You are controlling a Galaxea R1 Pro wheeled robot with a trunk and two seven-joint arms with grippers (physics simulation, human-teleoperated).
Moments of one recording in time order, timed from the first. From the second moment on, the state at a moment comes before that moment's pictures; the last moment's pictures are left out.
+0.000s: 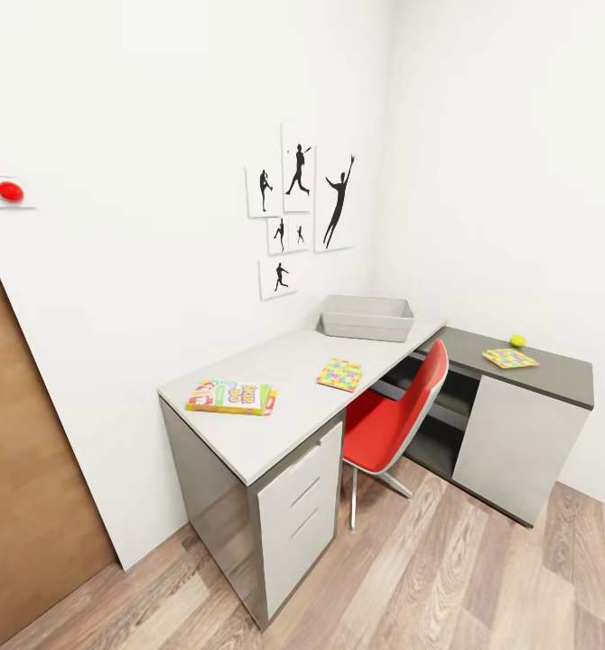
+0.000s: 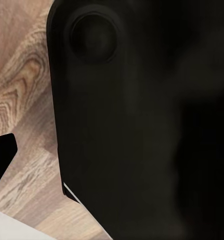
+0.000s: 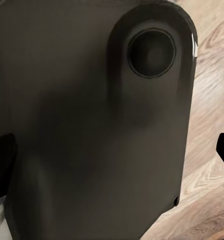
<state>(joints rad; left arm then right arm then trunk) 0.00 -0.01 0.00 0.00 0.00 0.00 0.00 0.00 0.03 0.00 0.00 0.00 -0.04 0.00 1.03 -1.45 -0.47</state>
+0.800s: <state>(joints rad) 0.00 -0.02 0.01 0.00 0.01 0.00 0.00 0.00 0.04 0.00 0.00 -0.01 -0.14 0.00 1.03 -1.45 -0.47</state>
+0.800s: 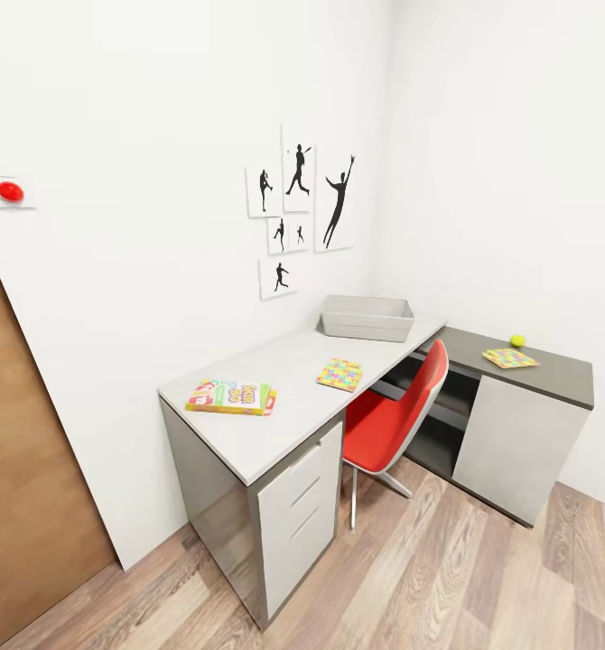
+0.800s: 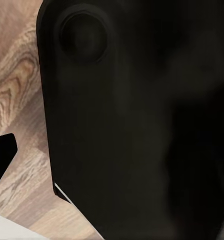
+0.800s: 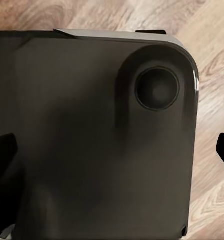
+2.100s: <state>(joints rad) -0.12 0.00 0.00 -0.26 0.00 0.14 0.03 -0.15 0.01 -0.06 -0.12 -0.21 0.02 0.00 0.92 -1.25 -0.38</state>
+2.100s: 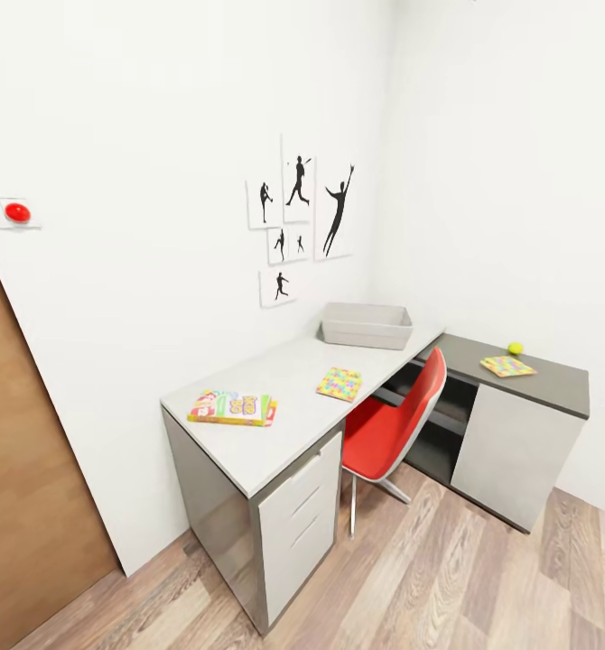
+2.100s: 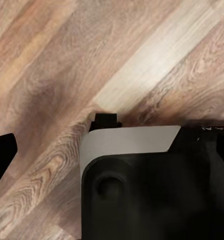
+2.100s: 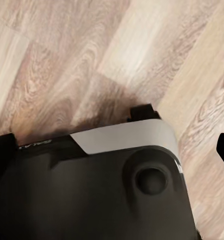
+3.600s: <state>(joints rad) -0.37 0.05 0.00 -0.21 0.01 0.16 0.04 -0.40 -0.04 -0.10 -0.15 -0.30 0.24 -0.05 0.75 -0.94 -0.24</state>
